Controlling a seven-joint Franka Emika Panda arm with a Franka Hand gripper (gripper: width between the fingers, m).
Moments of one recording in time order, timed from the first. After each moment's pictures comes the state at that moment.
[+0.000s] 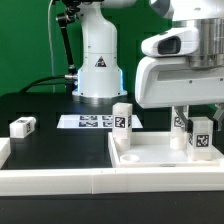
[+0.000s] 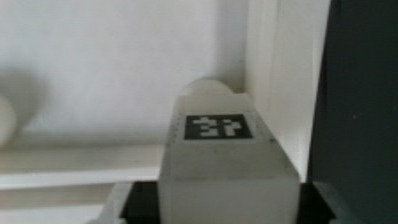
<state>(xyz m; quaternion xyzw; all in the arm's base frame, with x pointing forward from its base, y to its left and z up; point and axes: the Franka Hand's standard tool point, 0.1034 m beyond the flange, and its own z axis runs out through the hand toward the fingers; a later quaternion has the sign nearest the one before) 0.621 0.118 0.075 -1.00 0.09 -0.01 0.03</state>
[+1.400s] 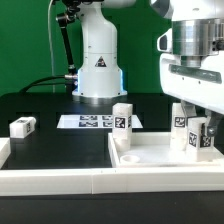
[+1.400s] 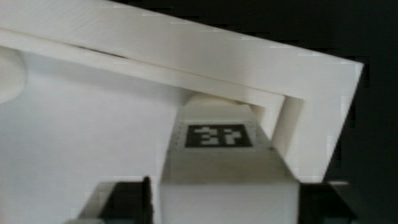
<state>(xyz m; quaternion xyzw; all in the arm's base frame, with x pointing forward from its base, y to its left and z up) 0.621 0.117 0.074 -0.79 0.61 0.01 0.03</state>
